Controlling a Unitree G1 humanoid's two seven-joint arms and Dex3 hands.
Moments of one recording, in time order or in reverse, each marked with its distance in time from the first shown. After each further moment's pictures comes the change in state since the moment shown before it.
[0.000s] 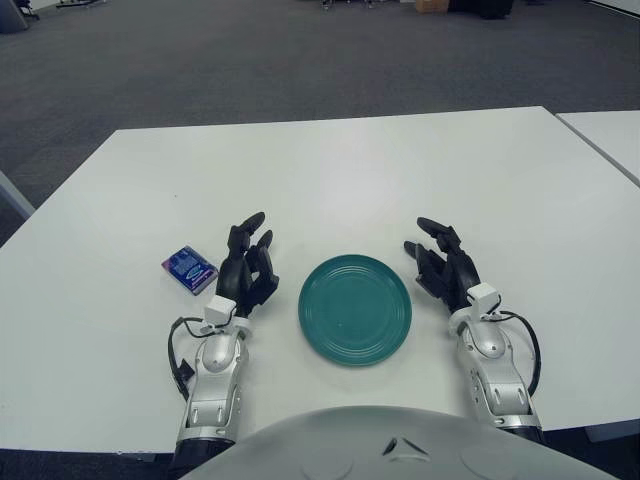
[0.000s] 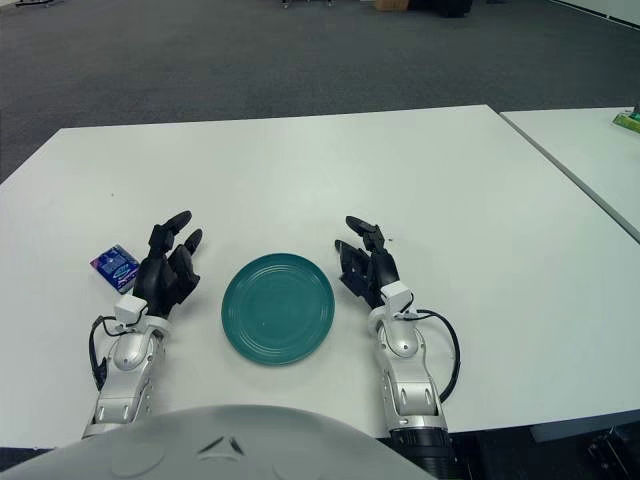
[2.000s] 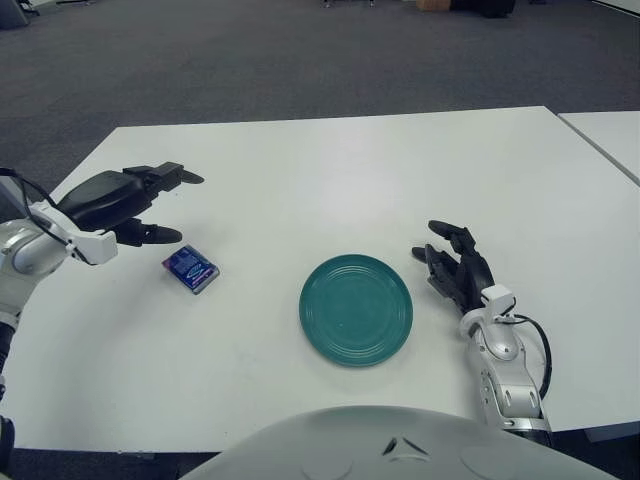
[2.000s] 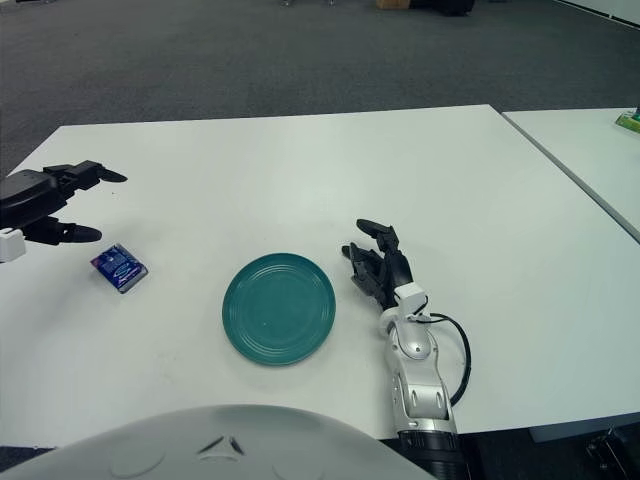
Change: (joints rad) left arm -0.414 1.035 0.084 0.435 0.381 -0.518 -0.335; right arm 0.023 -0.013 -0.054 -0.028 0.021 0.025 0.011
